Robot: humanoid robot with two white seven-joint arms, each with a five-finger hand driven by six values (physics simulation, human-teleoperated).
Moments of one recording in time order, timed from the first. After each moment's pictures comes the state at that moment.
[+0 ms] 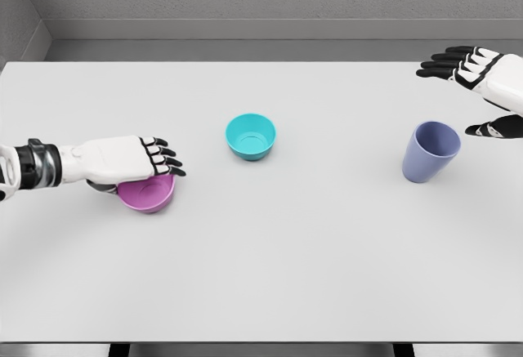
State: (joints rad) left arm -0.63 0.90 -0.81 -1.54 -0.66 -0.61 -0.37; right arm -0.31 -1.14 0.29 -1.68 0.16 -0.61 0.20
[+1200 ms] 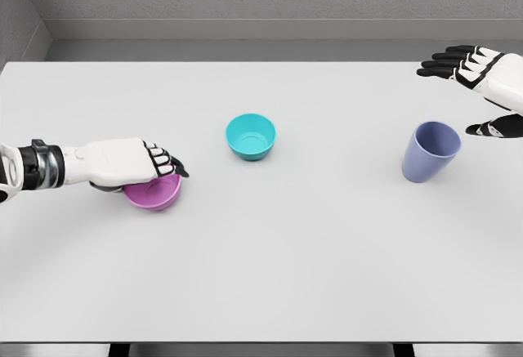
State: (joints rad) left arm -0.64 0.90 -0.81 -1.56 -0.66 -0.61 -0.40; right arm -0.31 -1.14 0.29 -1.68 0.16 -0.61 0.20
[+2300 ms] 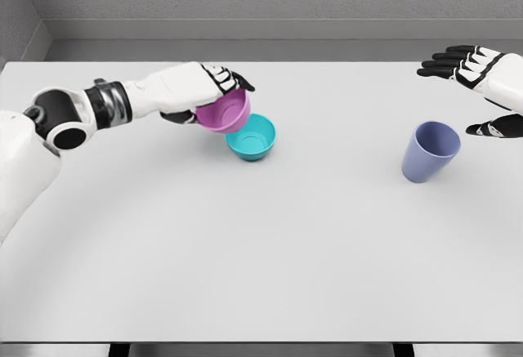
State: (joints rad) left arm -0.74 0.47 -0.59 -1.29 -0.72 -0.61 -0.39; right arm -0.31 -1.14 0.29 -1.68 0.16 -0.61 0.20
